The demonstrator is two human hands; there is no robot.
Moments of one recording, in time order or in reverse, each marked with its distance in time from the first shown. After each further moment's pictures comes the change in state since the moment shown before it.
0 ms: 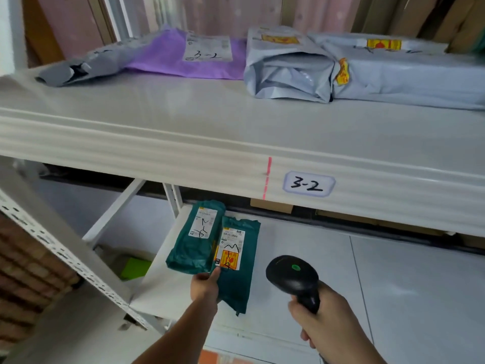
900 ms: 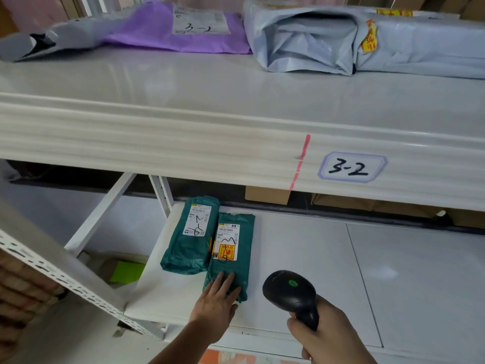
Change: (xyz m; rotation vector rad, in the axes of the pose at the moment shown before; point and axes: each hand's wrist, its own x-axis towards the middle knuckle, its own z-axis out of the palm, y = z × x) left_hand 0.037 -0.049 -0.038 1.765 -0.406 1.246; right_hand 0.003 0.020 0.041 0.005 -0.036 0.107
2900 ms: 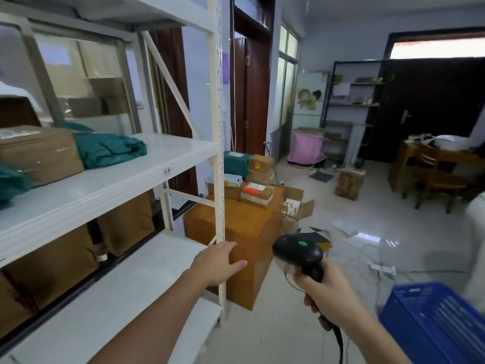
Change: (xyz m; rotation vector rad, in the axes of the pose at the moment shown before) left_hand -0.044 0.768 -0.267 -0.132 -0.182 0.957; right_hand -0.474 0.302 -0.323 0.537 1.187 0.351
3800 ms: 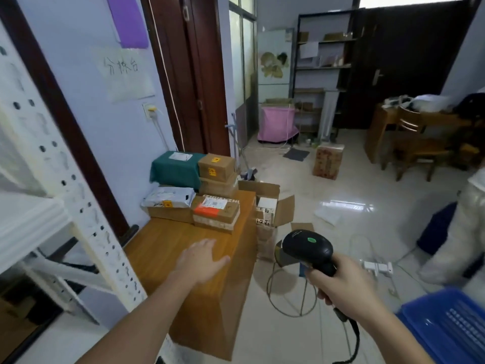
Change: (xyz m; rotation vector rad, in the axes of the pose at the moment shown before) left_hand 0.508 0.058 0.037 0.150 -0.075 0.033; right_hand 0.462 0.078 -0.129 -0.052 0.164 0.076
